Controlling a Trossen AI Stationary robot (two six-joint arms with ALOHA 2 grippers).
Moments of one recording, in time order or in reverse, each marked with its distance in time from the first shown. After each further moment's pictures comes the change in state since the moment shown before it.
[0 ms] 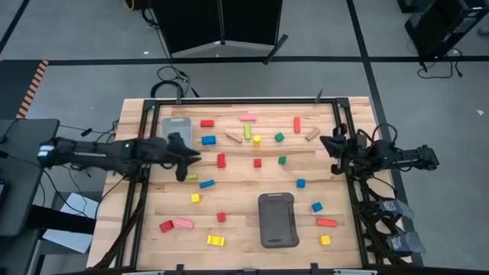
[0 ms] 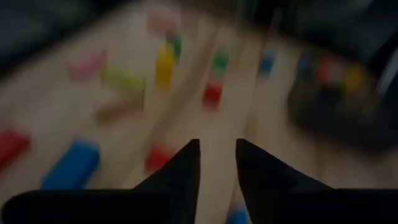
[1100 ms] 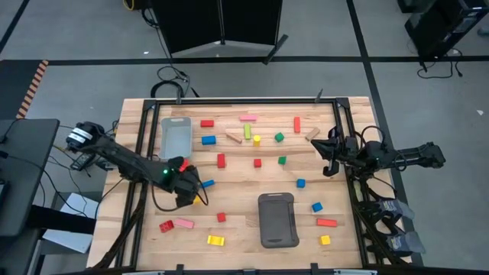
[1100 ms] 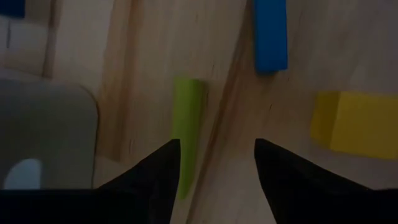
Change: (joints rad) left arm -0.377 0.681 0.261 -0.543 -0.131 -0.268; right arm -0.006 0.132 0.000 -0.036 0.010 -0.016
